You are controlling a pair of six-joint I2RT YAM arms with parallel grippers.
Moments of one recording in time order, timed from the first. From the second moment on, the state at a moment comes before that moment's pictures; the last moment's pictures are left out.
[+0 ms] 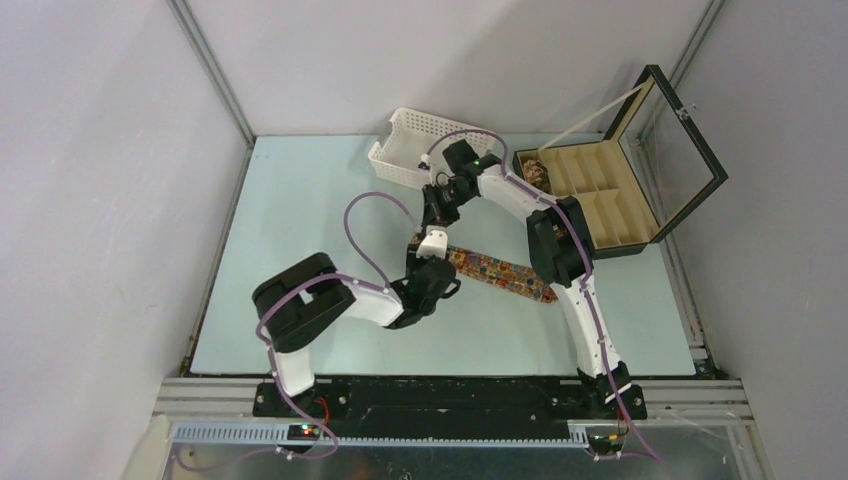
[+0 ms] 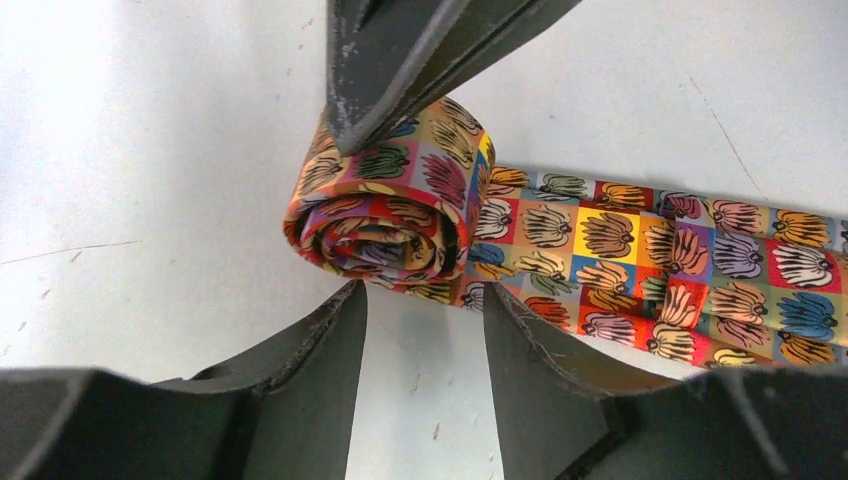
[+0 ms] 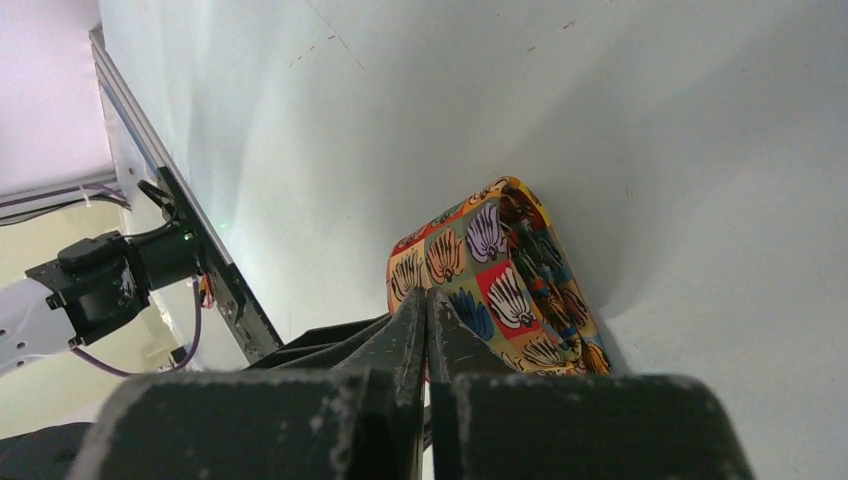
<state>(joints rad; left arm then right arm) -0.97 1.84 0.74 0.53 -0.81 -0.37 0.51 2.41 2.03 -0.77 -0.76 0.21</state>
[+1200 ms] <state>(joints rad) -0.72 1.27 0.40 0.43 -0.41 -1.11 0.51 2.39 1.97 -0.67 -0.73 0.26</state>
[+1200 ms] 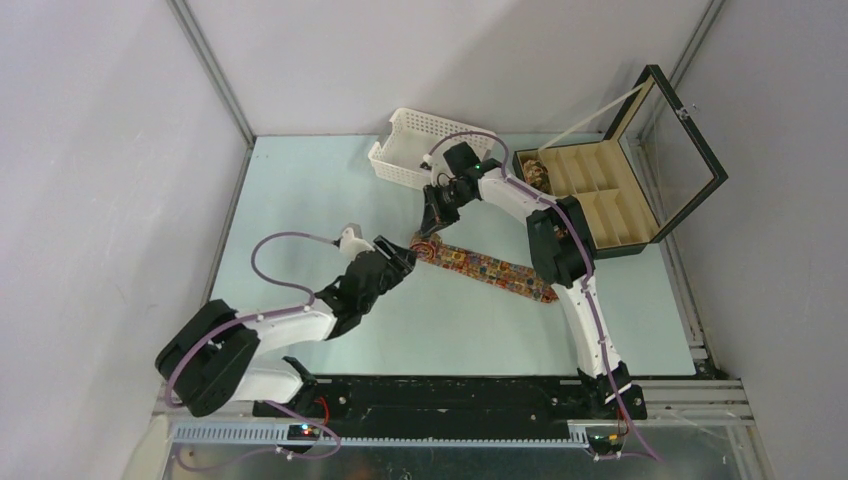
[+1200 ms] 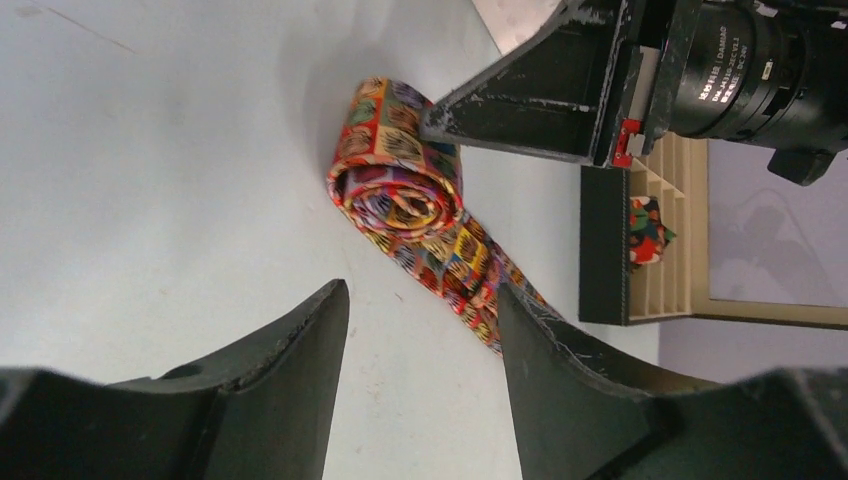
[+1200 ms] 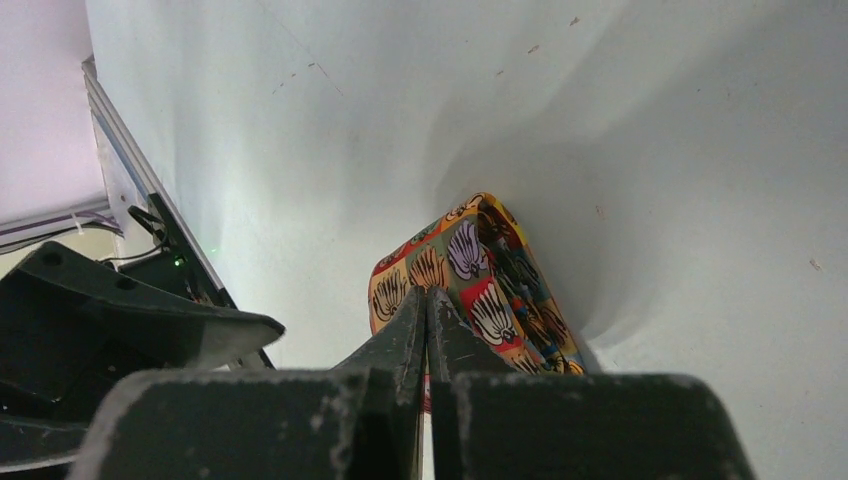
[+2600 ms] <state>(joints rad) -0.64 1.60 0.52 0.64 -0.17 -1.38 0.52 2.38 1.94 -0.64 -0.73 0.26</state>
